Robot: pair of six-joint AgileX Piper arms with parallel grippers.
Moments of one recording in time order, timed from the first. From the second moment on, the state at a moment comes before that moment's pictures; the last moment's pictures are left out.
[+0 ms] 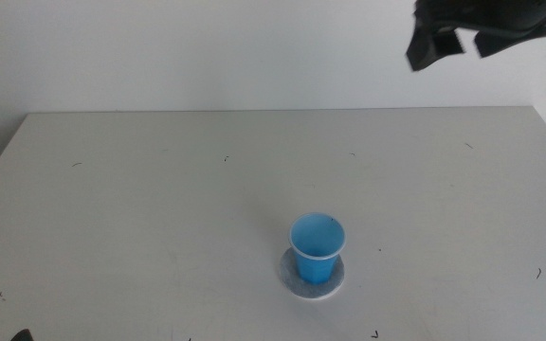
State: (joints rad) left arm -0.07 -0.01 0.03 0.07 0.37 -0.15; right arm 0.38 1.60 -1.81 0.01 1.25 0.07
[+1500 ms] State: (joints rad) left arm -0.07 -0.01 0.03 0.07 0.37 -0.15; right arm 0.06 -0.01 -0.13 -0.18 0.38 0.10
